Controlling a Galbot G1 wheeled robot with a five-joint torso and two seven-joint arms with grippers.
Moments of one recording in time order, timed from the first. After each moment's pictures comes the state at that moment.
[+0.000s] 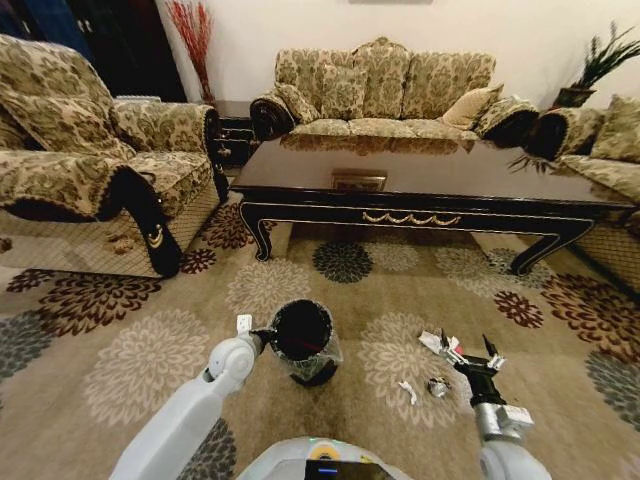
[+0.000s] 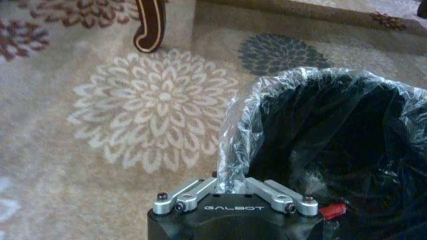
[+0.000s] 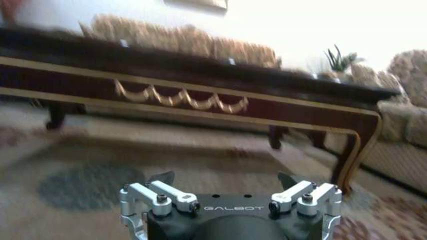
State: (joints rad) left arm 1.16 -0.98 -0.18 -1.98 -1.01 0.67 -0.58; right arm -1.71 1.29 0.78 1.92 0.26 0.20 0.11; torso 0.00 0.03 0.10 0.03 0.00
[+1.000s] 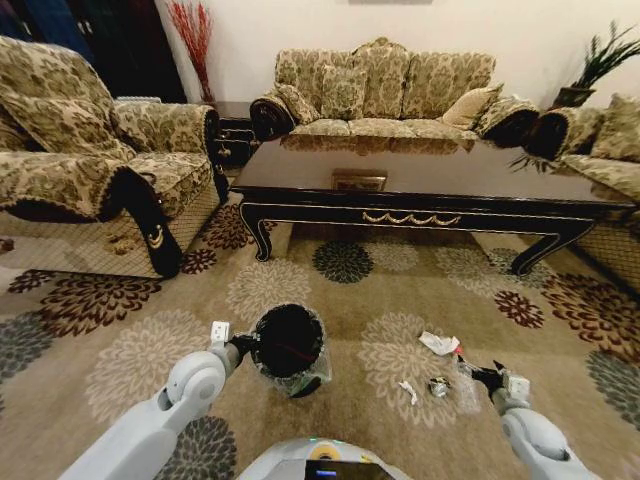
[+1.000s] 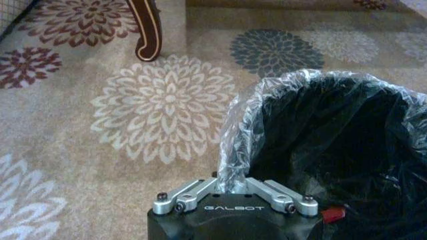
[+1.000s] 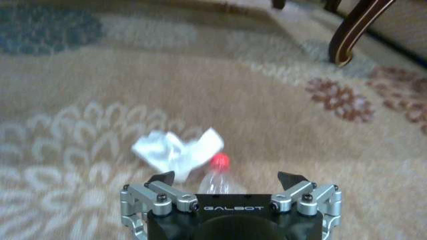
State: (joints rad) left arm 1.35 -0.82 -0.29 -2.22 -1.05 0.71 -0.59; right arm -1.47 0.94 0.65 1.44 0.55 -0.18 0.06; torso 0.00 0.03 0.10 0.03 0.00
